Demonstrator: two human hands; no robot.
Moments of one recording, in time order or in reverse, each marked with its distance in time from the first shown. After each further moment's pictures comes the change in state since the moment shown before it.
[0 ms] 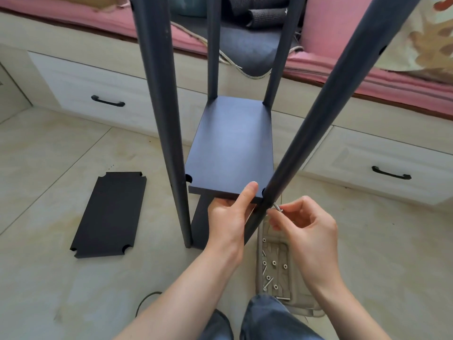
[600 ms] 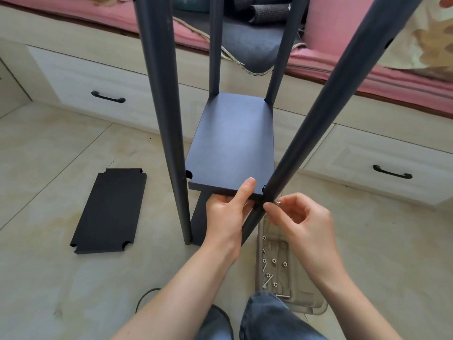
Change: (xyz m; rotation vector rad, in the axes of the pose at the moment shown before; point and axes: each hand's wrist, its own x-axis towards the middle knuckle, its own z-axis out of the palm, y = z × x) left_hand 0.002 0.004 -0.006 0.044 -0.021 0.018; right_hand 0.008 -0.002 0.000 -0.077 -0.094 0.016
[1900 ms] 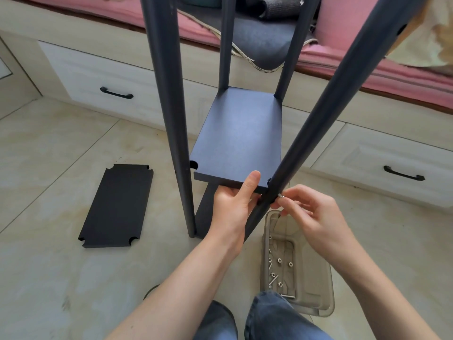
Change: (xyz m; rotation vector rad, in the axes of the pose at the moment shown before) left_hand 0.002 0.013 0.000 -0.069 -0.135 0.010; right_hand 0.024 -0.002 -0.012 -0.080 -0.278 -0.107
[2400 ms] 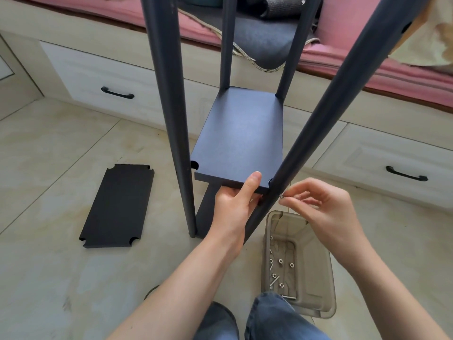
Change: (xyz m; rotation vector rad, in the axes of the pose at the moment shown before) left_hand 0.000 0.002 0.000 0.032 -0.004 -0.037; right_hand 0.007 -0.003 -0.010 0.016 0.085 -0.055
